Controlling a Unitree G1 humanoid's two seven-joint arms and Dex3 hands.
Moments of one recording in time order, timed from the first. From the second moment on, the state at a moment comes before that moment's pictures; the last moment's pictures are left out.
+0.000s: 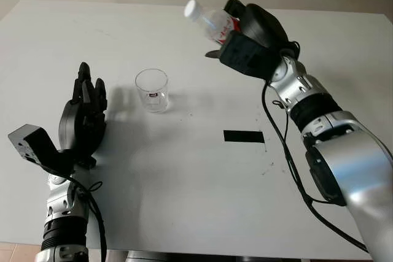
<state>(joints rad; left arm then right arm) -0.34 0.20 0.33 0.42 -0.40 -0.17 -0.35 -1.26 -0.29 0.29 1.25 -0.53 -0.22 -0.19</state>
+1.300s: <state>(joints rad) -0.32 0.18 0.33 0.38 -0.40 -0.19 -0.33 -1.35 -0.21 0.66 1.32 -0.88 -0.17 -0.38</state>
